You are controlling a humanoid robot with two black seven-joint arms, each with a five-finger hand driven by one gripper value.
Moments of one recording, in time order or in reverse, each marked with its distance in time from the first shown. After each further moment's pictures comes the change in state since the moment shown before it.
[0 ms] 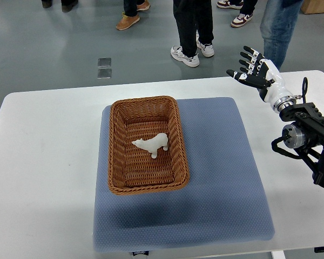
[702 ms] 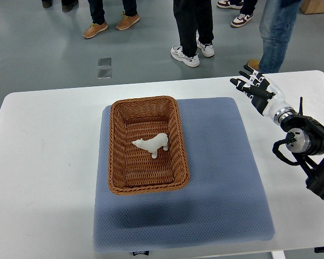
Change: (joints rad) left arm 0.000 0.000 0.000 0.000 0.000 0.000 0.000; right arm -0.094 0.080 0.272 -0.003 0.019 0.112 -0.212
